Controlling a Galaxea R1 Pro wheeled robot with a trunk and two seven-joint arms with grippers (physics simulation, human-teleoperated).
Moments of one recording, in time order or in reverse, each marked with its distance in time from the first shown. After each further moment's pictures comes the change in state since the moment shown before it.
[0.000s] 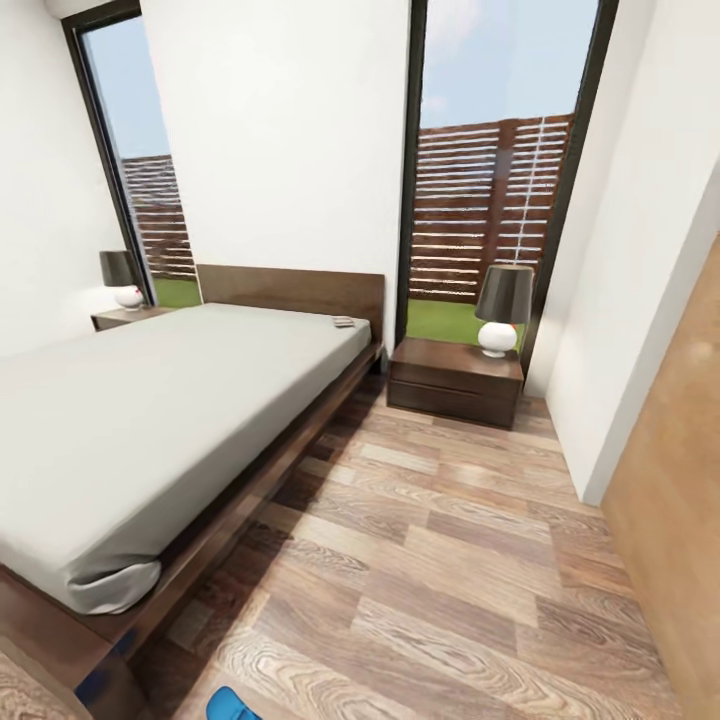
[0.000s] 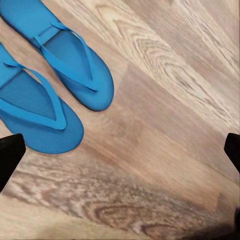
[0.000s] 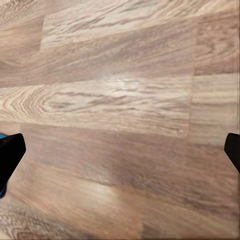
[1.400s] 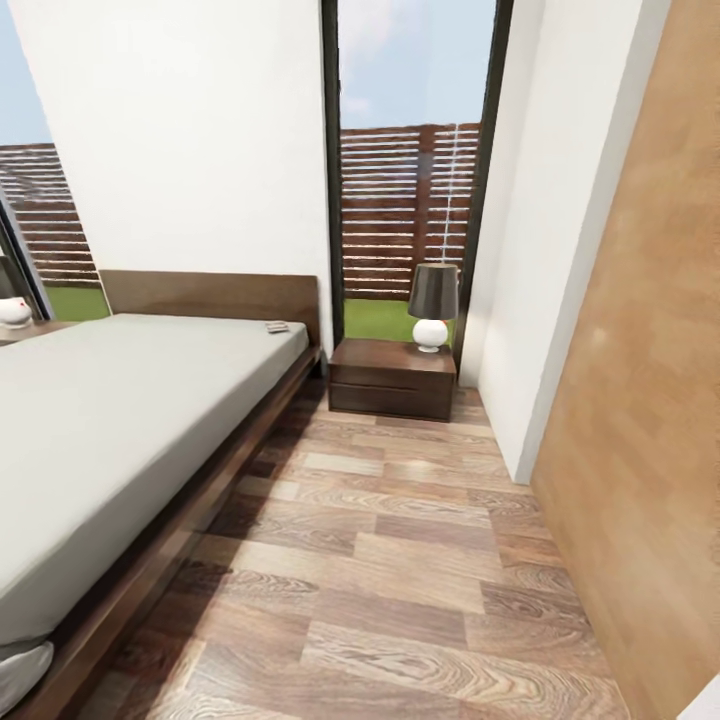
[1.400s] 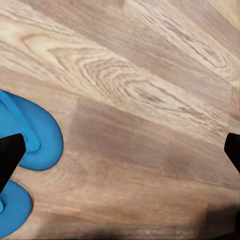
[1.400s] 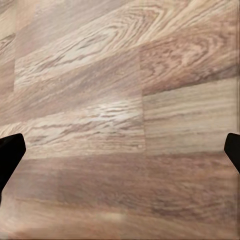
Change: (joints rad) left arm 0.000 -0.003 -0.001 0.000 -0.001 0.000 0.001; right arm 0.000 0.000 0.001 0.000 0.002 0.000 0.000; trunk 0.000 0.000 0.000
